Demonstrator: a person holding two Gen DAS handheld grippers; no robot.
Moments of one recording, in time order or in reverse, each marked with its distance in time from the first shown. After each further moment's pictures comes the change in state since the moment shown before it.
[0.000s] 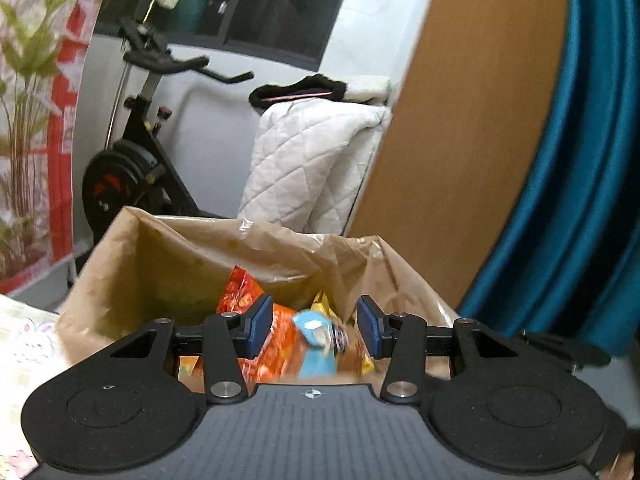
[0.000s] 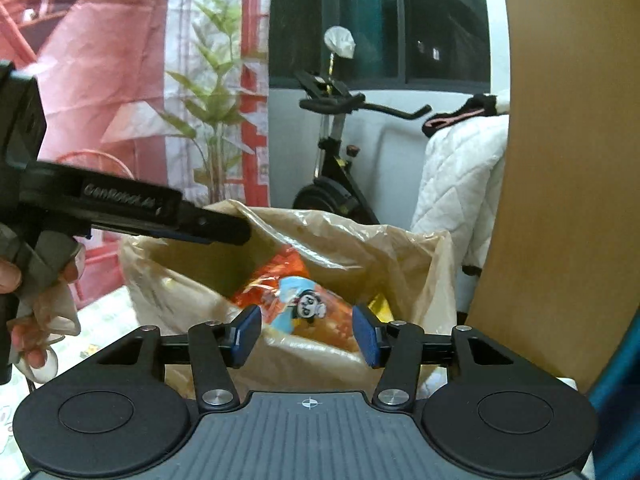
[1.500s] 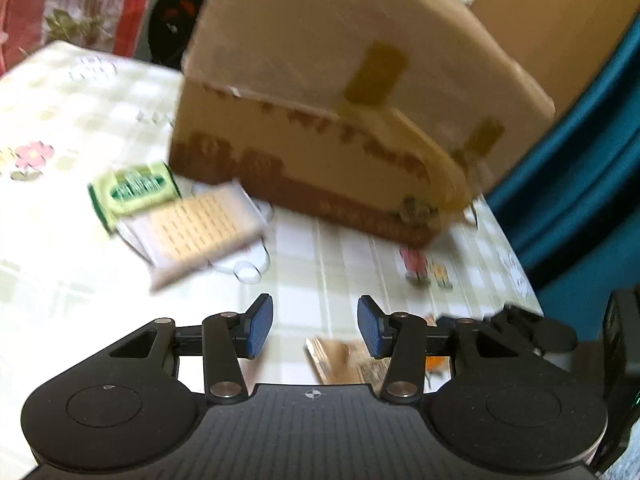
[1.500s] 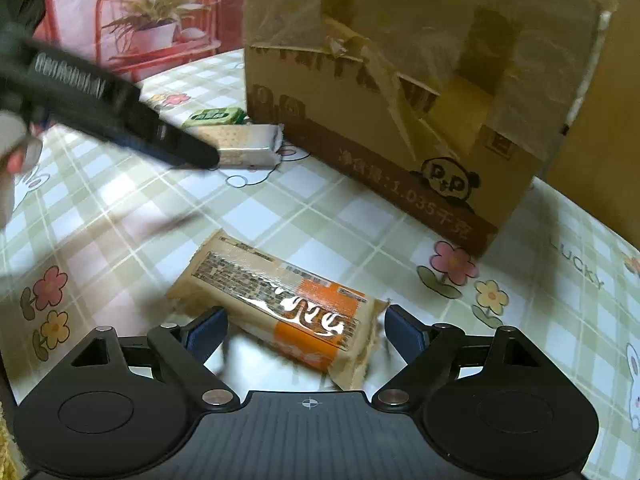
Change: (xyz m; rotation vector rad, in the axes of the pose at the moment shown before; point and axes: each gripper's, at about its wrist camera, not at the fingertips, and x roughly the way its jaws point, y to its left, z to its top) left arm -0.037 0.036 -0.190 -0.282 0.366 0.060; right arm 0.007 0.066 -0.171 -0.146 0.468 0.119
